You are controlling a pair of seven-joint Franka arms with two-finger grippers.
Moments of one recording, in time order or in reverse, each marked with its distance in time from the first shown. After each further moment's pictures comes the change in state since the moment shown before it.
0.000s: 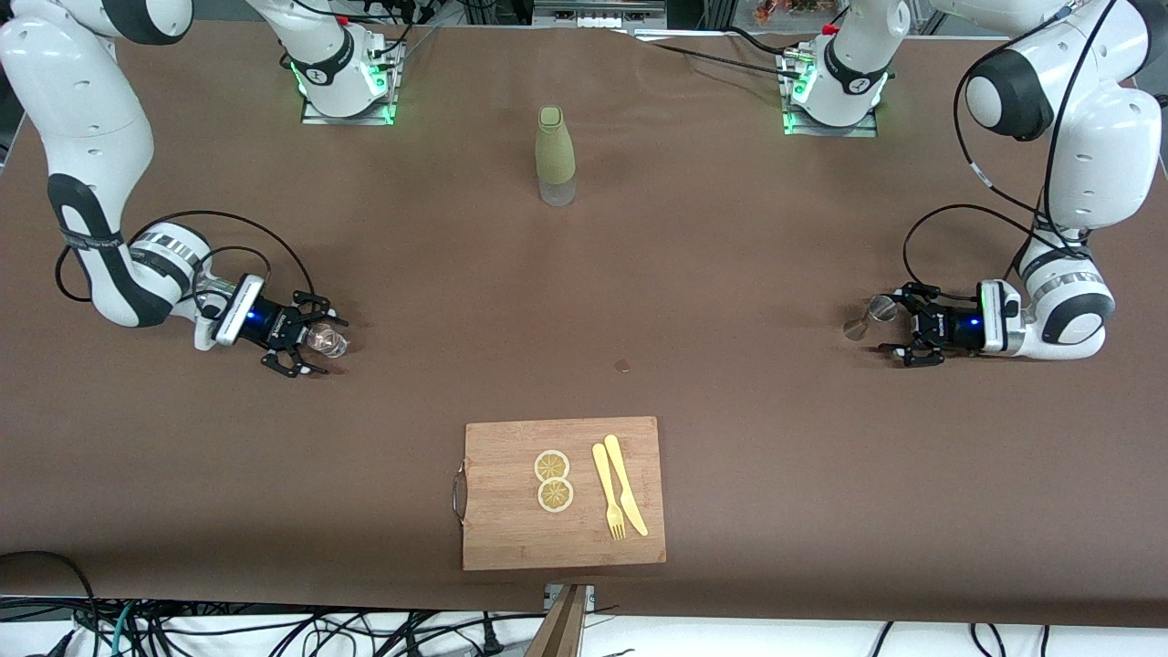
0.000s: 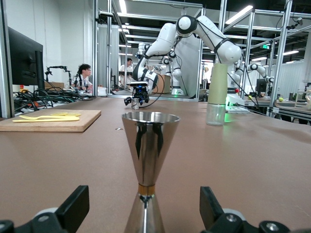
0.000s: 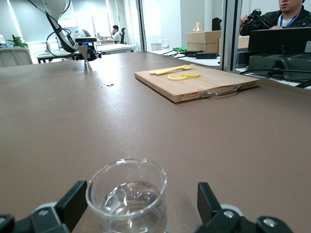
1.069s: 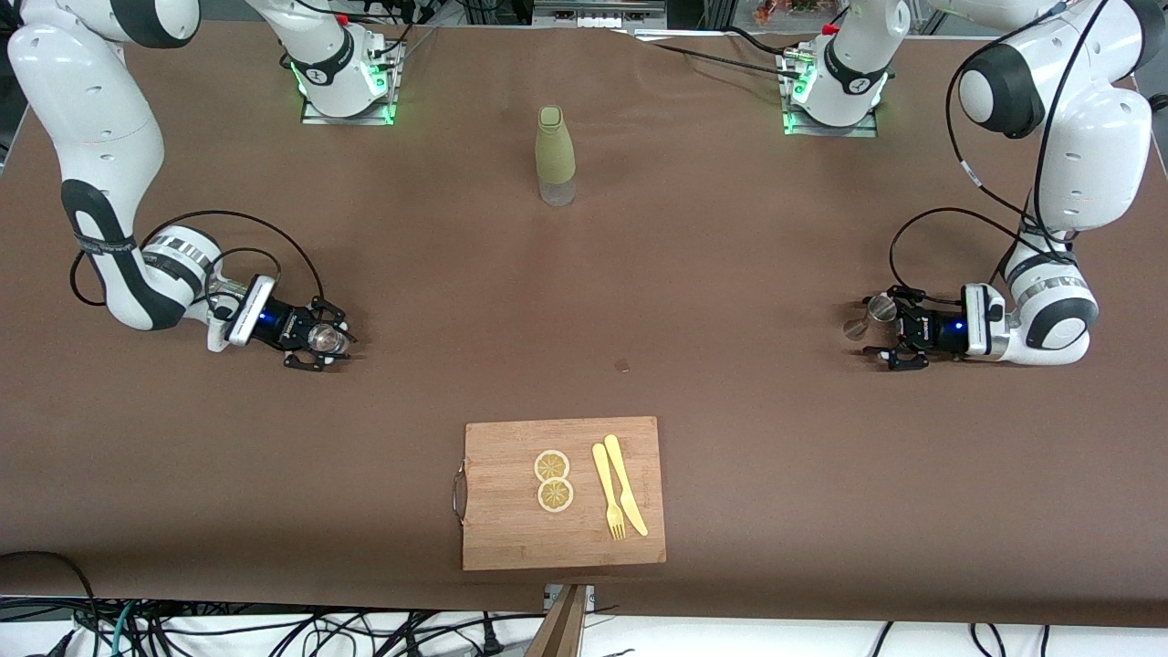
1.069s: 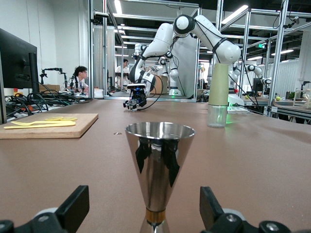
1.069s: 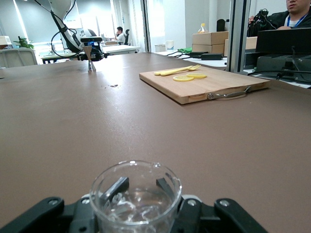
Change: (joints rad) left arm -0.030 -0.020 -0.018 -0.018 -0.007 0.019 0.002; right arm 0.016 0.006 0.007 0.002 0.008 -0.001 -0.008
